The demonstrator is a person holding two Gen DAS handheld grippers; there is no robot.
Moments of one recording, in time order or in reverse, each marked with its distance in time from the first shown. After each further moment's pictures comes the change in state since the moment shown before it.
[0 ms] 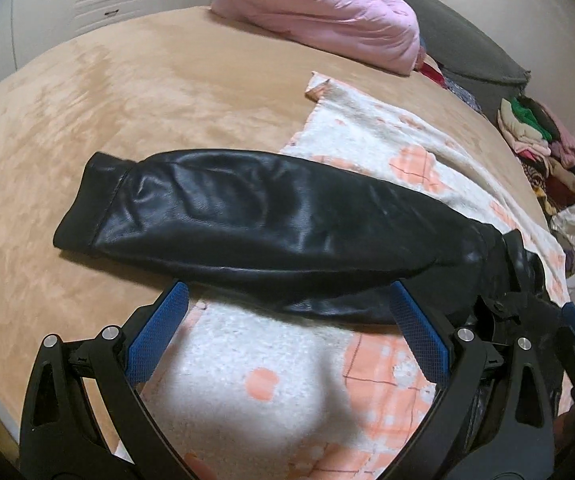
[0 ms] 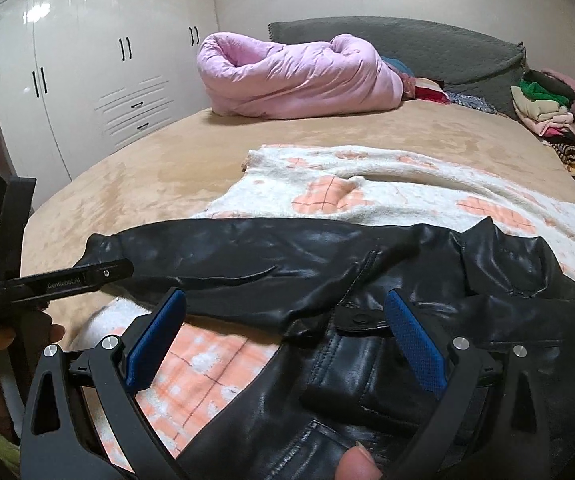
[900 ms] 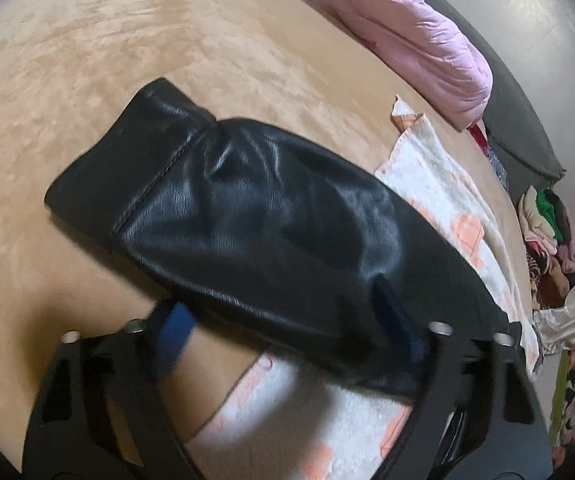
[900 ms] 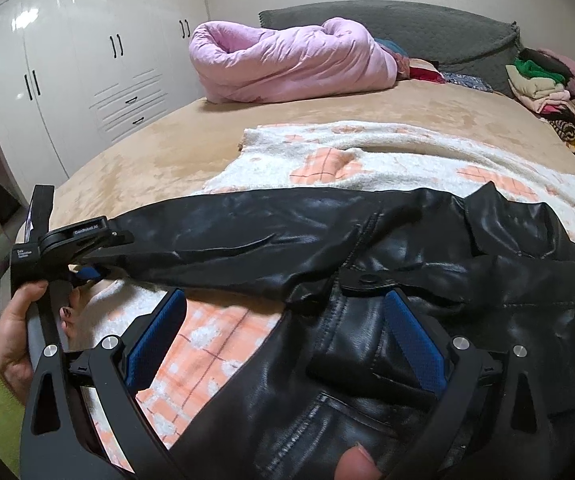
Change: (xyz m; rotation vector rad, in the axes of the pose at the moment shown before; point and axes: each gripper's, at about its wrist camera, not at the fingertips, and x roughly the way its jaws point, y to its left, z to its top) left arm 0.046 0.078 0.012 -0.354 0.005 -0.030; right arm 0.002 -0.006 -0.025 0.049 0.038 0.006
